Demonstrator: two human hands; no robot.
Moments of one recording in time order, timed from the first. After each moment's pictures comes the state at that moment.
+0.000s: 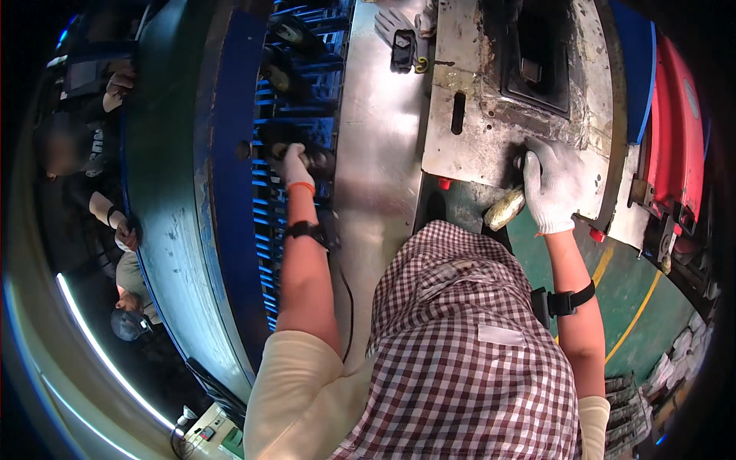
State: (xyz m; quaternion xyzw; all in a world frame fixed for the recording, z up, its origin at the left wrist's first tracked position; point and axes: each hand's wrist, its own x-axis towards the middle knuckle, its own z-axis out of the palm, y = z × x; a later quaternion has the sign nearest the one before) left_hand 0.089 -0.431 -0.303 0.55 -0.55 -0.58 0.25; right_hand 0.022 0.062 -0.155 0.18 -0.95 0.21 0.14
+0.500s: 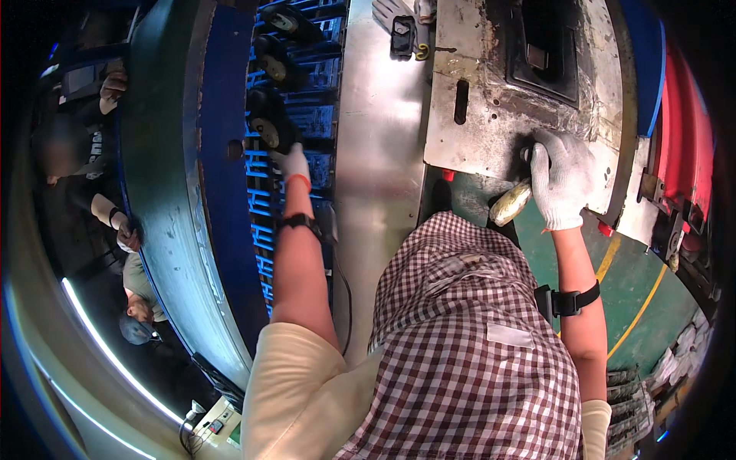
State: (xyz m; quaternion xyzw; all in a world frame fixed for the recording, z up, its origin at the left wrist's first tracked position) left_hand 0.136 -0.493 -0.341 0.55 -0.73 -0.38 0.10; right_hand 0.019 0.056 -0.153 0.19 -0.94 0.24 0.13
